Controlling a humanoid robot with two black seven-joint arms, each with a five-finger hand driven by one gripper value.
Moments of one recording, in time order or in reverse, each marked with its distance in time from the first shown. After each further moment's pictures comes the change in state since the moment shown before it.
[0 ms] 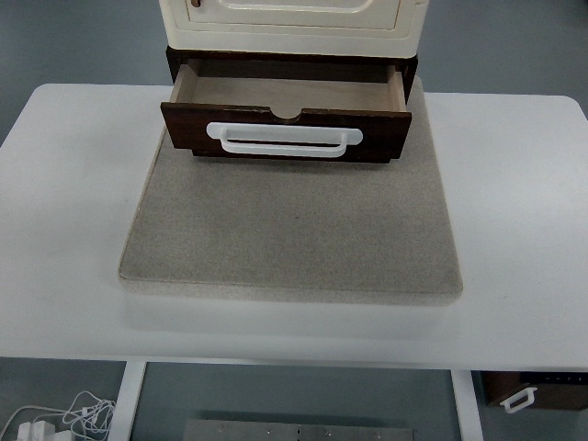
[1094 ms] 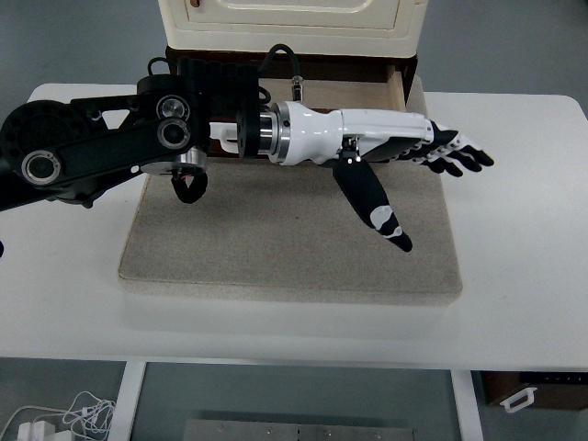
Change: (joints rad) left arm 0.017 -0.132 0.669 -0.304 0.289 -0.079 0.105; right arm 0.000 0.000 0.000 0.000 0.000 0.000 0.000
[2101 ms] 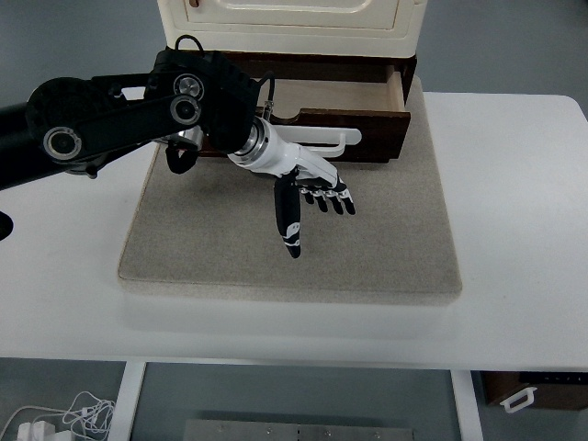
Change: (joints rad) left arm -0.096 -0.058 0.058 0.204 0.053 -0.263 0.505; right arm 0.000 0.000 0.000 0.000 0.000 0.000 0.000
